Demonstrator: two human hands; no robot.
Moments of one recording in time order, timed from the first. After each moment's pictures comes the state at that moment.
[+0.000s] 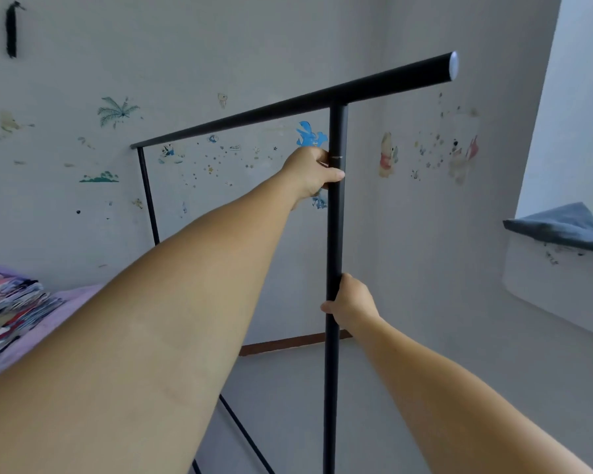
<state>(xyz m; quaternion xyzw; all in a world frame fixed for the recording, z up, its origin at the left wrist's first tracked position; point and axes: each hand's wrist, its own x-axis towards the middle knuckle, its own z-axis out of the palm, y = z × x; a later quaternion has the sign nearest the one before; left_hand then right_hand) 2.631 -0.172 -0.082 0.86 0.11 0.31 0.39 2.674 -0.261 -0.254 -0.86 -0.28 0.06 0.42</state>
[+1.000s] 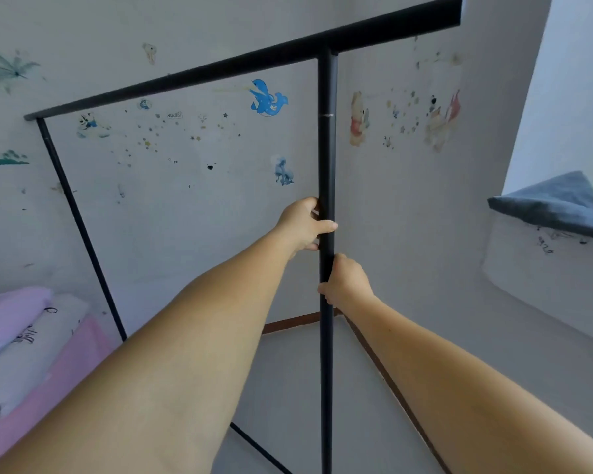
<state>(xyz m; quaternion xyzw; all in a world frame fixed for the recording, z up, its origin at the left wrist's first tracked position) 2.845 -0.172 -0.191 0.84 0.17 0.19 0.48 2.886 -0.253 -0.273 -0.88 -0.26 0.05 0.39</state>
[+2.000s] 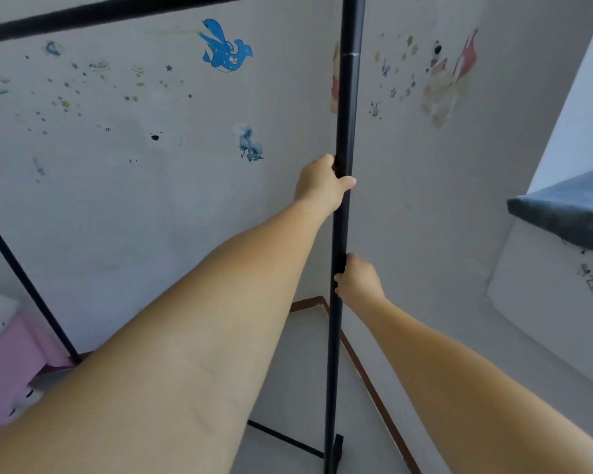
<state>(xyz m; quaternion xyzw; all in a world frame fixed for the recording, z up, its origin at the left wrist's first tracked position) 3.110 -0.165 -0.203 0.84 0.19 0.27 0.44 3.129 -0.244 -0.336 -0.89 -0.21 0.06 0.40</state>
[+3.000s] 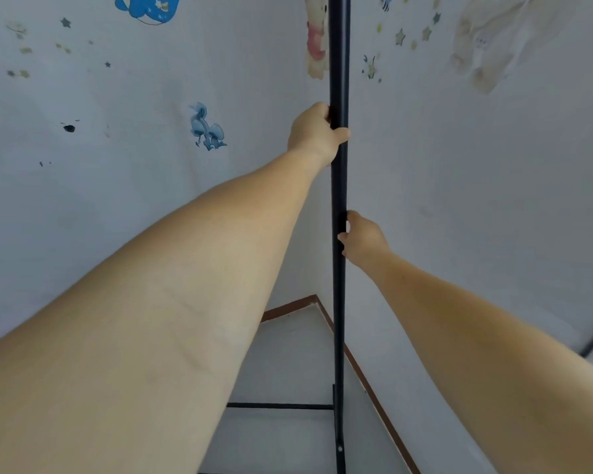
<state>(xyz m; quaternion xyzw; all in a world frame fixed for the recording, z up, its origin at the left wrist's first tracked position) 3.356 -0.056 -0.205 0.85 0.14 0.26 0.43 3.375 -0.148 -0.342 -0.88 -0.22 0.07 0.41</state>
